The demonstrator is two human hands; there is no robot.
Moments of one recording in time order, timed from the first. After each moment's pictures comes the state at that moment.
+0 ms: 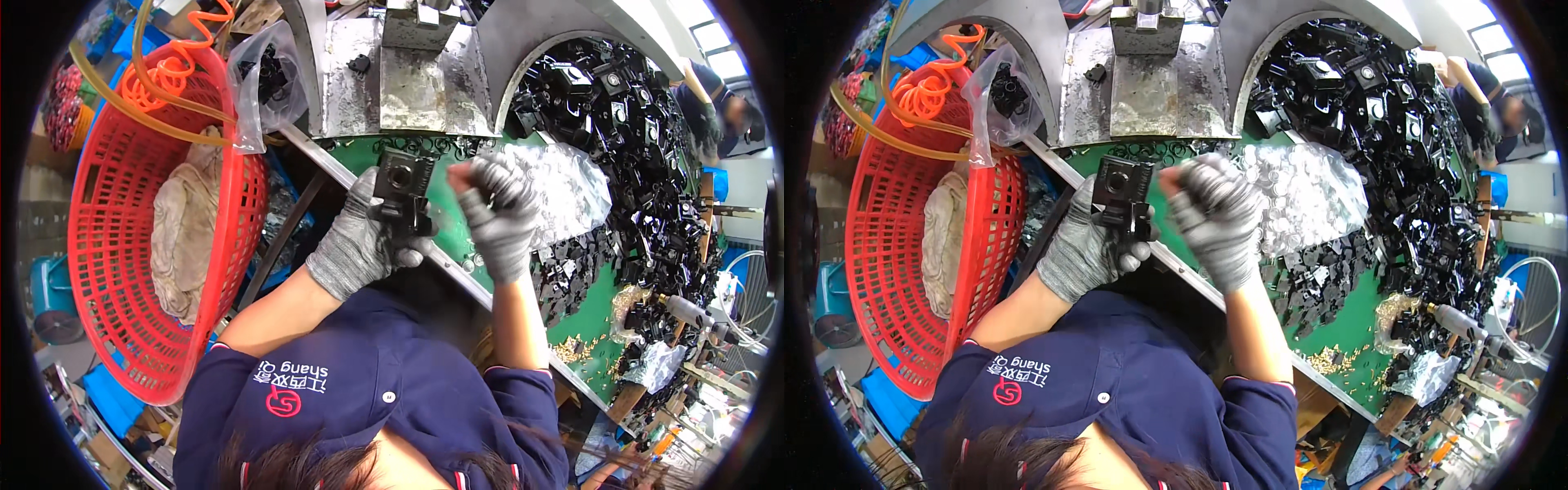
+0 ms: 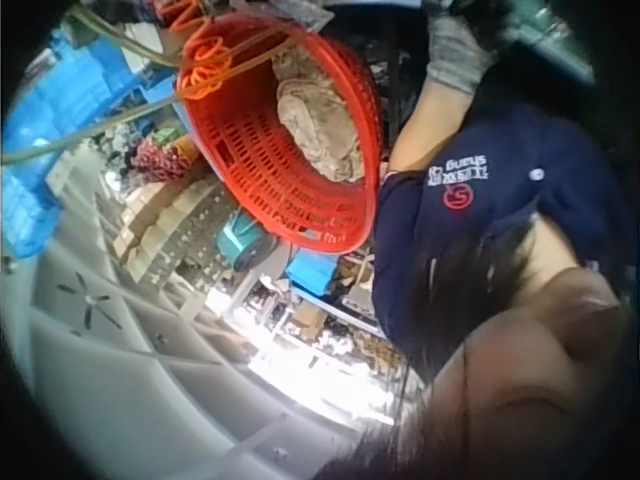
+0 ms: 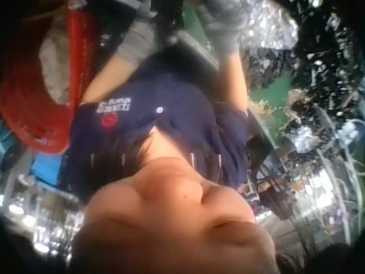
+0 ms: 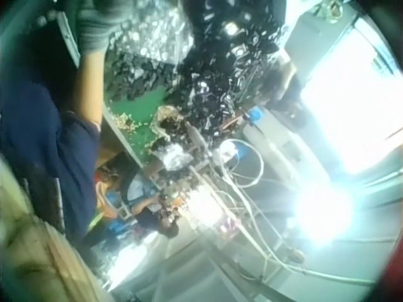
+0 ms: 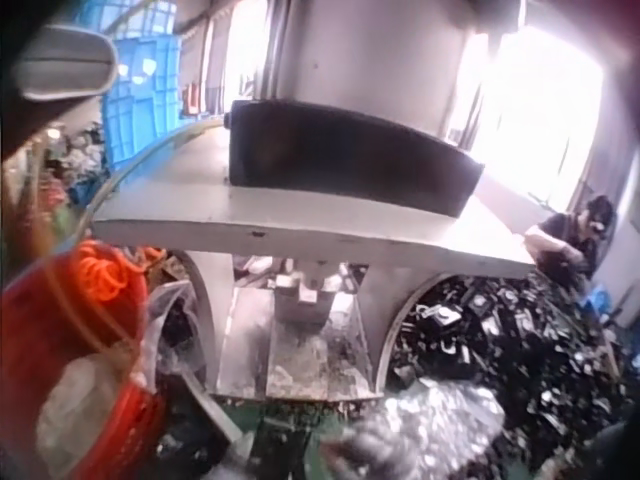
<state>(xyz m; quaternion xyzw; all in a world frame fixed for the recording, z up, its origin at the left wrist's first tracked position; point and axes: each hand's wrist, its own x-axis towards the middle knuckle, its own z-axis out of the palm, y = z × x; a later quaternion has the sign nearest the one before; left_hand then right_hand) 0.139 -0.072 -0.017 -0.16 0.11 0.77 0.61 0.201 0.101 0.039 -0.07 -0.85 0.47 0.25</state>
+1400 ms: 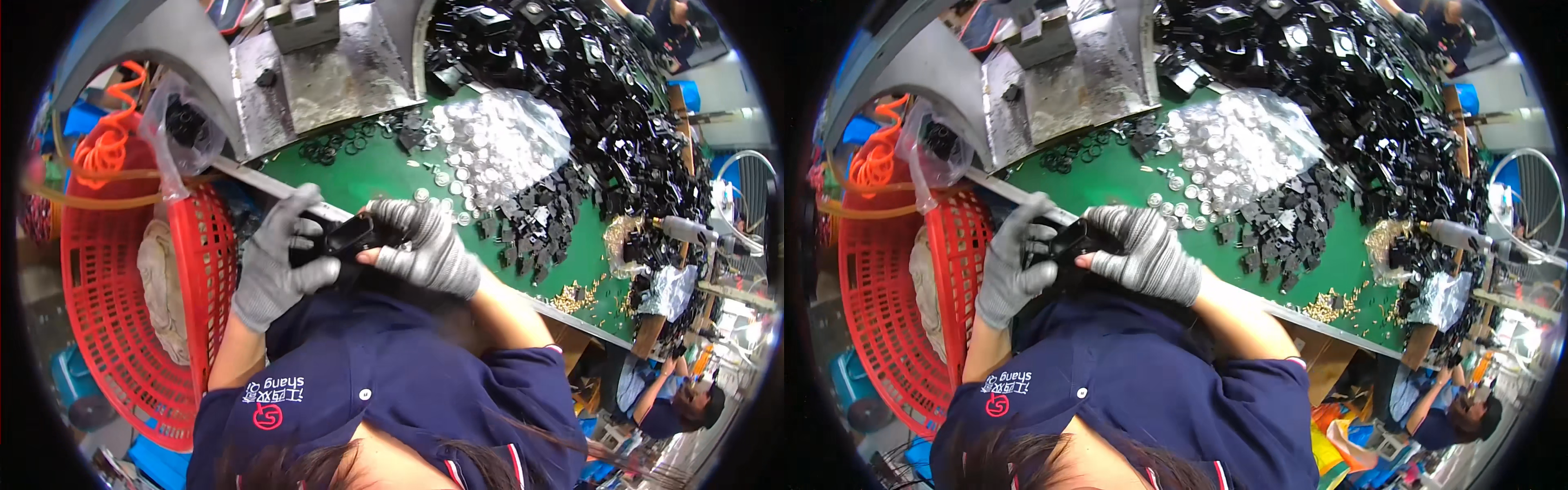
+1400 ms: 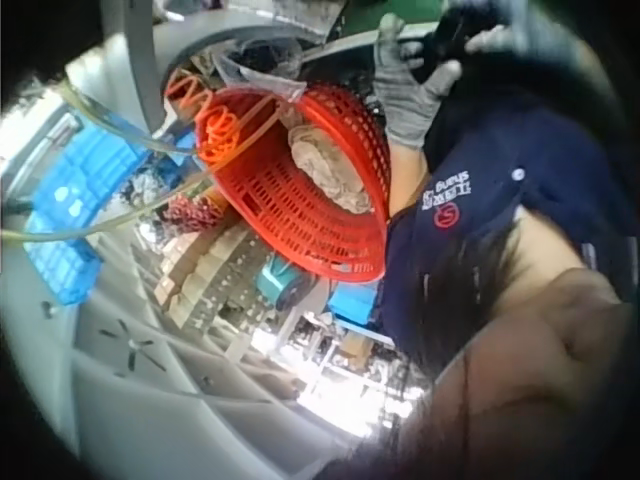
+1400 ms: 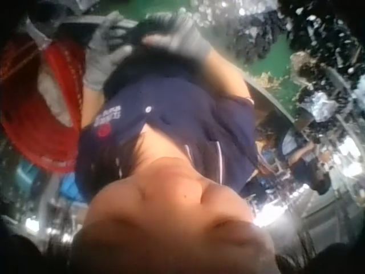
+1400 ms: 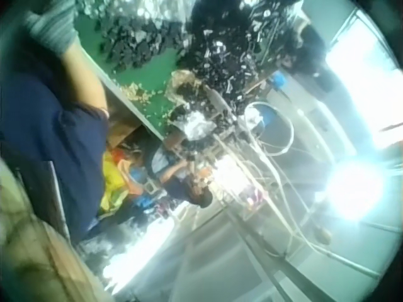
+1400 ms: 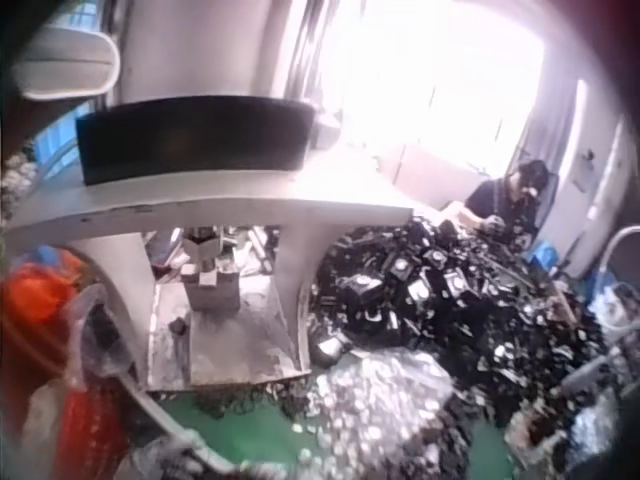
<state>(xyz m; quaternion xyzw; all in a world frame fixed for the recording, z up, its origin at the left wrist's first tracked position) 0.146 -0.114 0.016 0.33 0.74 0.54 0.23 0.250 0.095 0.034 0.00 -0.83 0.55 0.04</state>
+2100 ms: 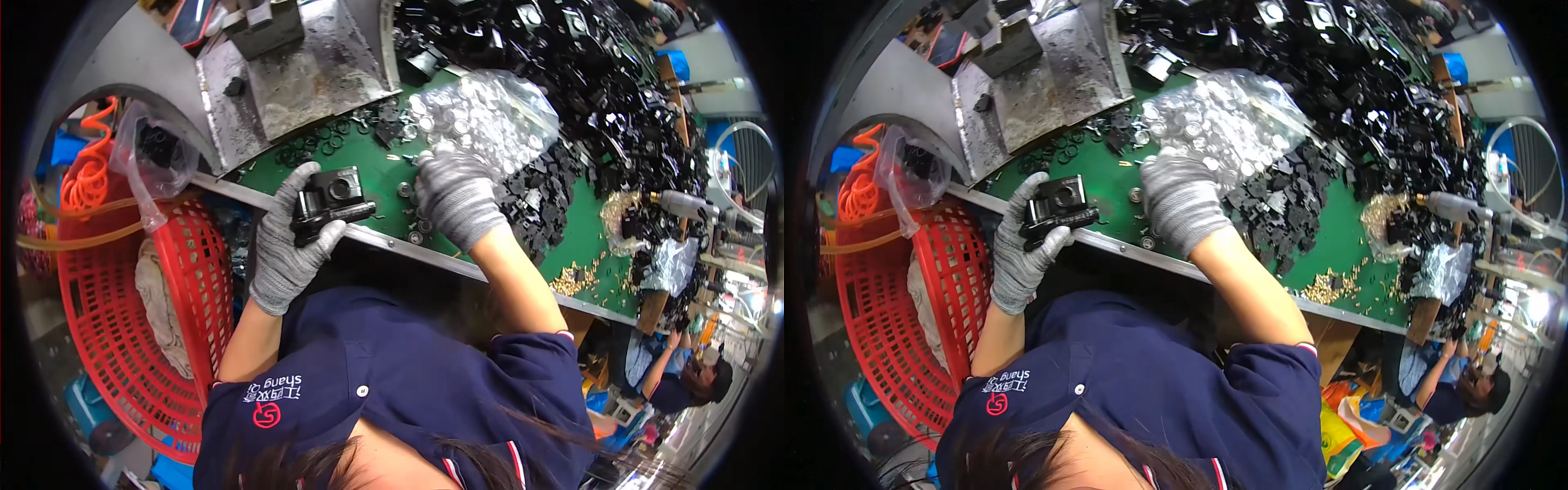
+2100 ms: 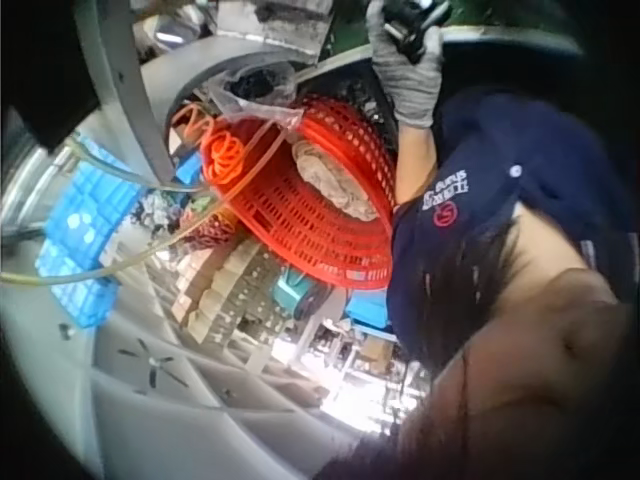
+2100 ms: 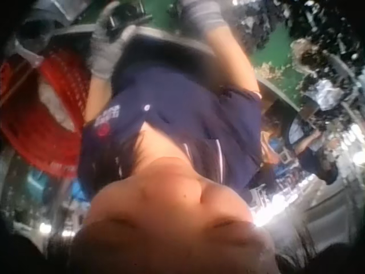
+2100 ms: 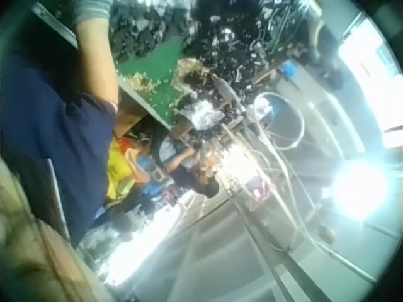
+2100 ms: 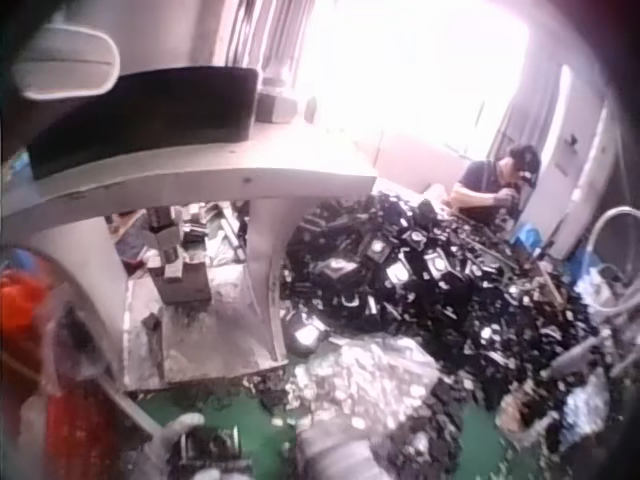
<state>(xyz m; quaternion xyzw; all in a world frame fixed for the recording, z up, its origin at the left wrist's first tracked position) 0.147 -0.069 -0.007 0.28 0.70 0.59 0.28 0.247 0.146 0.015 -0.20 -0.98 0.06 -0.02</state>
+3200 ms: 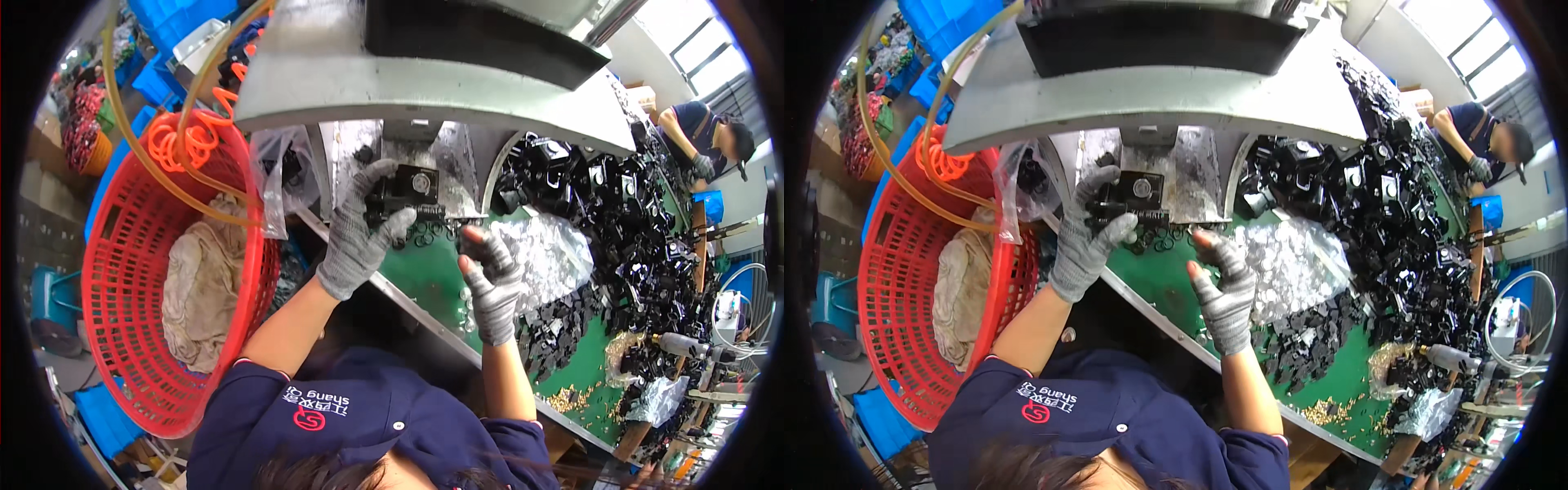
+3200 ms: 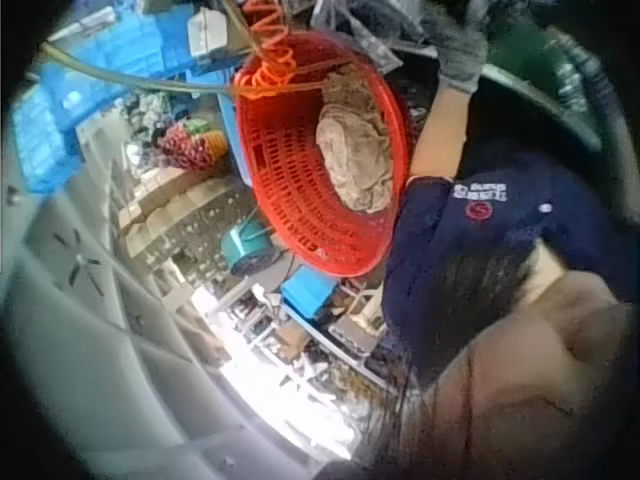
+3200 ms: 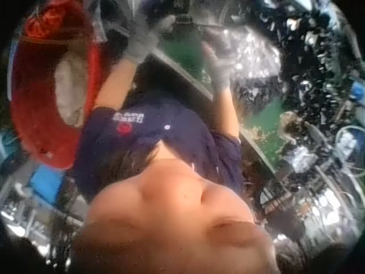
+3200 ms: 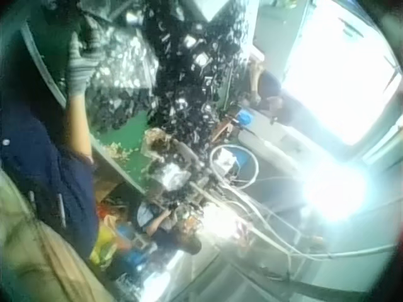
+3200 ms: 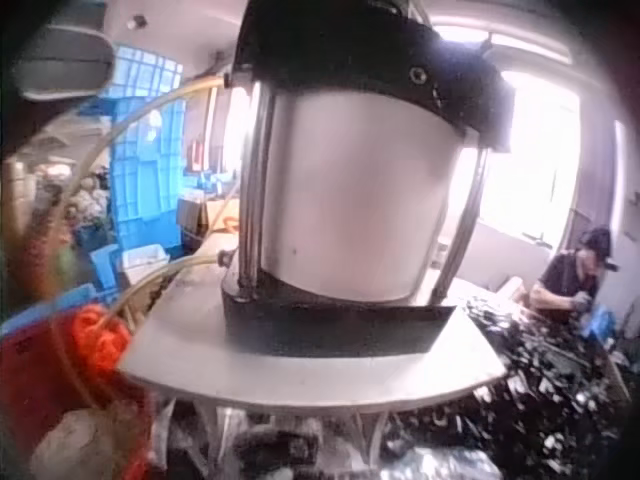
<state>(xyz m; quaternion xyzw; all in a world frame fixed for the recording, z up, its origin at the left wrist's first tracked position) 0.079 -0.040 0.019 0.23 0.61 0.75 0.11 0.211 0.116 0.011 -0.14 -0.68 0.68 0.24</state>
